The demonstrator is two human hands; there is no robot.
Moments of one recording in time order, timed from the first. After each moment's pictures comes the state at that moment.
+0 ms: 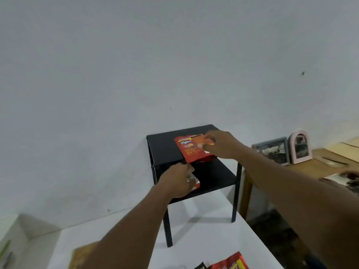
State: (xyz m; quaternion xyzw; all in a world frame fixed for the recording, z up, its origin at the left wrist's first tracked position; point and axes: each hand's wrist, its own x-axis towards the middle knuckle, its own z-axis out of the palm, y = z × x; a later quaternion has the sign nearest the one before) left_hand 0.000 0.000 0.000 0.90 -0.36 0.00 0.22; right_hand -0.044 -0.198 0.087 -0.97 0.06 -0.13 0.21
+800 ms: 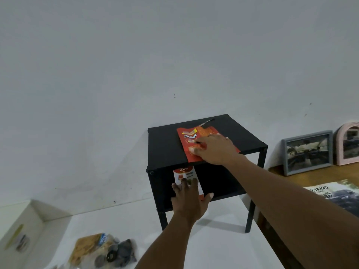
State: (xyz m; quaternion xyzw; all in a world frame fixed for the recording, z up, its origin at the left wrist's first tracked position) left_hand 0.031 -0.092 -0.112 0.98 -0.13 -0.03 0.16; right_hand 0.058 -0.235 0.028 -0.99 0.03 -0.07 0.14
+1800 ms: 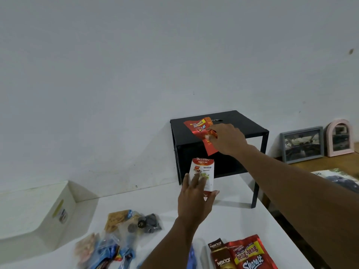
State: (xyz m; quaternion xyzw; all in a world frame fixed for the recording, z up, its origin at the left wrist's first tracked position) left_hand -0.092 0.028 -0.102 0.92 -0.26 0.18 0.23; right_hand -0.064 -0.132 0.068 -0.97 0.04 -0.18 0.15
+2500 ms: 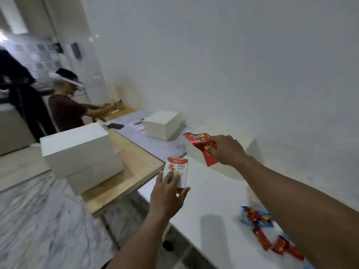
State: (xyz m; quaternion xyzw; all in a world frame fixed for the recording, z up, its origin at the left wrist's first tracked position) left_hand -0.366 0.643 -0.120 0.95 0.25 0.17 0.10; right_hand -0.186 0.510 0.014 -0.90 -0.38 -0.02 0.19
